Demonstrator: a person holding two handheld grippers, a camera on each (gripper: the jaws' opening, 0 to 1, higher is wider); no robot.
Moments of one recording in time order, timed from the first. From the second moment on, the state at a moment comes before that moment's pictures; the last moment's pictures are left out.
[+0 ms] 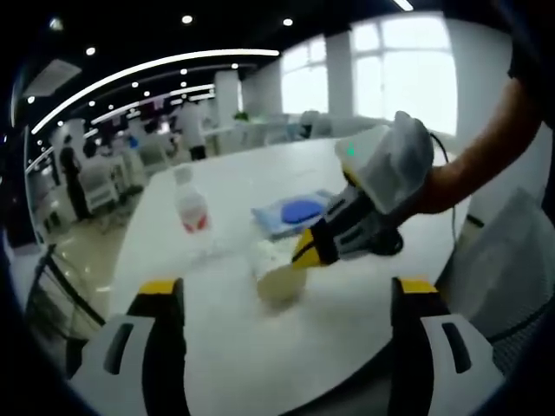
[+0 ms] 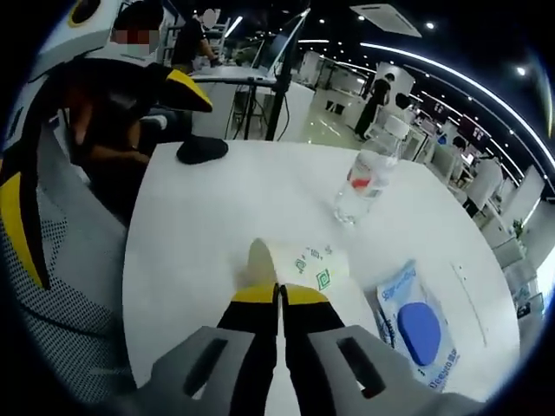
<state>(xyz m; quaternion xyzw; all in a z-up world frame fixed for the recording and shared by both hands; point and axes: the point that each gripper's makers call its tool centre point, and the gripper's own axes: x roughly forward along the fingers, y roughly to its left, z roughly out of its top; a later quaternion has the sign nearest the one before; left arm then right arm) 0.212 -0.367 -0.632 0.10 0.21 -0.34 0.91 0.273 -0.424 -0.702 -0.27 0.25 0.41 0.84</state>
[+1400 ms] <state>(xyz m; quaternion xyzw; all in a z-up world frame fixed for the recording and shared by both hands) 0.203 -0.366 -0.643 0.15 0.22 -0.36 0.89 0.203 -0.409 -0.649 0.01 0.36 0.44 0.82</state>
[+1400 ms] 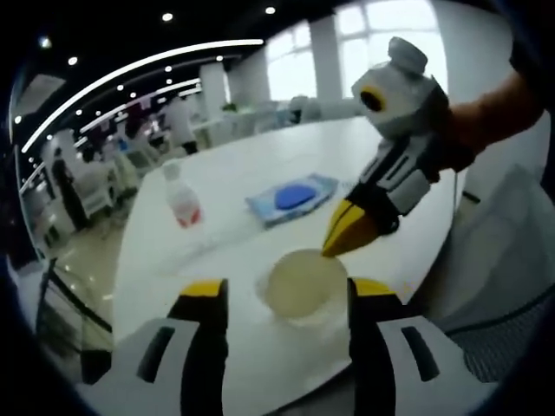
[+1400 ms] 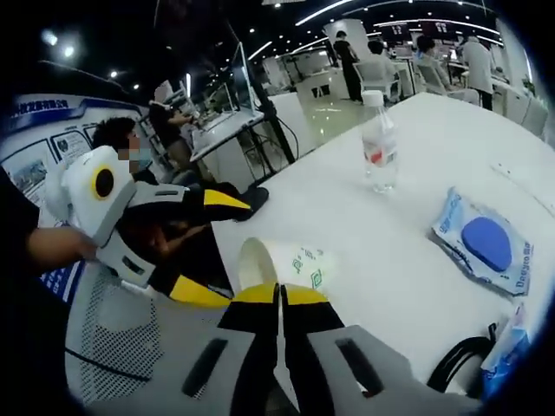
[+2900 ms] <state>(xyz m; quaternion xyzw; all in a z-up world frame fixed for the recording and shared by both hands) 0.198 -0.350 -0.662 0.17 0.30 -0.33 0.88 0.191 -0.405 -0.640 -0.03 0.35 0.47 0.81</state>
